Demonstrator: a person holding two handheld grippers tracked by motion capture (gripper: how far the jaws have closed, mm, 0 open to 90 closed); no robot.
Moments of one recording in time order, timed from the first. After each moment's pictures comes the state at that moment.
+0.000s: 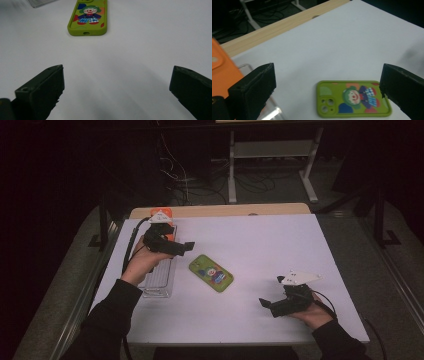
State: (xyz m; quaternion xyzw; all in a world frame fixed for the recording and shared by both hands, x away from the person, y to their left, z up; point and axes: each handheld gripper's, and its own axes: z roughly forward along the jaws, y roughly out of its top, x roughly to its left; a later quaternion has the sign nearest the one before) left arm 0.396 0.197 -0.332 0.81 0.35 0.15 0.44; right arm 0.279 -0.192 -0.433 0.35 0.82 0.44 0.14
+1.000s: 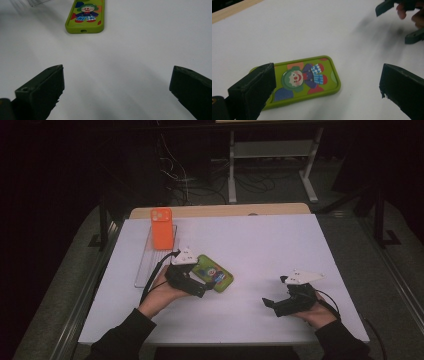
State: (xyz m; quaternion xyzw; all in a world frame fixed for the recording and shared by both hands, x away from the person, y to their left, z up) left arm 0.327 0.153 -0.388 0.86 0.25 0.12 0.44; right arm 0.280 -0.201 -0.431 0.35 0.82 0.43 0.14
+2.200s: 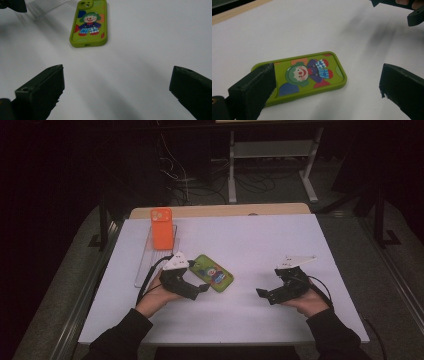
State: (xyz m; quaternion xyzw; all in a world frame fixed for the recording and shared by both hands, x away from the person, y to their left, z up) left arm 0.332 0.173 -0.402 0.84 0.25 0.11 0.48; right arm 0.303 -0.180 -0.398 0.38 0.83 0.40 0.10
